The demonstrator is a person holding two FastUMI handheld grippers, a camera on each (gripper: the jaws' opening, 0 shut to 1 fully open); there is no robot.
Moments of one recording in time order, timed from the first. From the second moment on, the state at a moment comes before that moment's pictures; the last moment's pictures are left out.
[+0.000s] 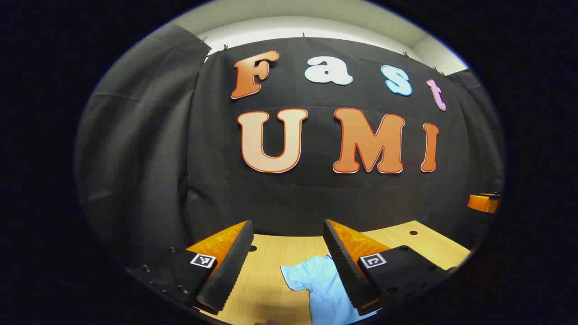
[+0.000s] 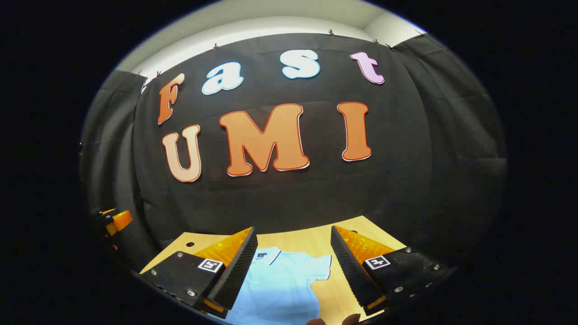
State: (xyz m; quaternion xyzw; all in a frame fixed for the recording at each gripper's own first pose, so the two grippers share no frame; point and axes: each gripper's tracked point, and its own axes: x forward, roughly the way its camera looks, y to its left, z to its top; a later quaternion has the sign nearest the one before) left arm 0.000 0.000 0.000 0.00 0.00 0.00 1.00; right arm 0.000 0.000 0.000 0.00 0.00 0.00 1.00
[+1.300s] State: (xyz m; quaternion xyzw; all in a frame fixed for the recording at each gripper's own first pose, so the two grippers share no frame) left arm 0.093 -0.019 0.000 0.01 0.02 0.04 1.00; right arm 0.151 -0.077 -0.089 0.00 0.21 -0.04 0.98
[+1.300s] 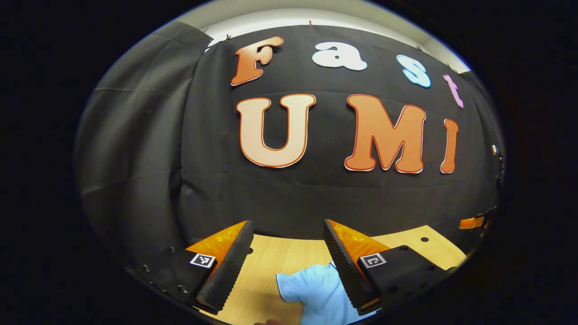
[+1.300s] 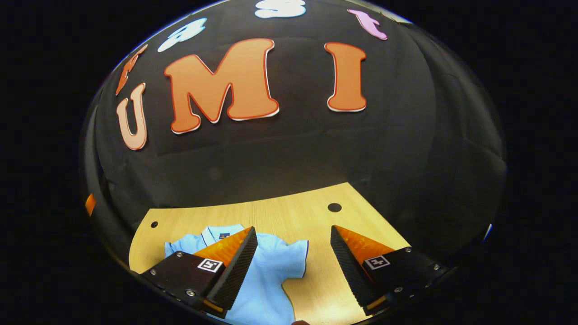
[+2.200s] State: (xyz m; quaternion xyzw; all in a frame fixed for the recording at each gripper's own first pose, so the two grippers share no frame) left arm 0.129 0.024 -0.036 0.01 0.06 0.07 1.00; right arm 0.219 -0.121 -0.308 -0.02 0.56 -0.08 0.82
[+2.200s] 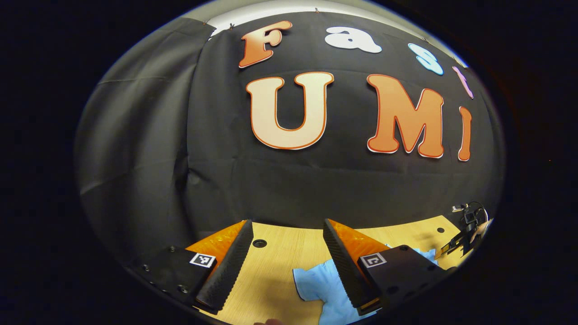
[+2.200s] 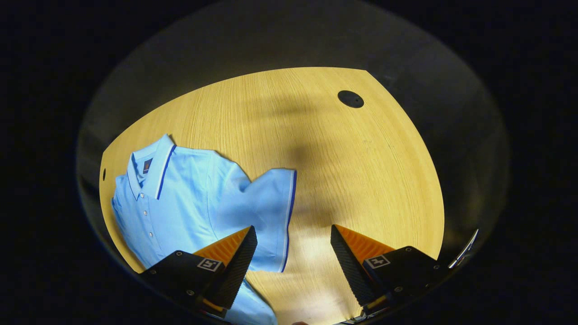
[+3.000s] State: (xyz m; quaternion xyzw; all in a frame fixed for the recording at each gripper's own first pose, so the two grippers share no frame) left arm 0.104 0.037 -0.049 0.01 0.08 0.08 0.99; right arm 0.213 -0.107 -0.332 -0.01 0.59 -0.08 0.80
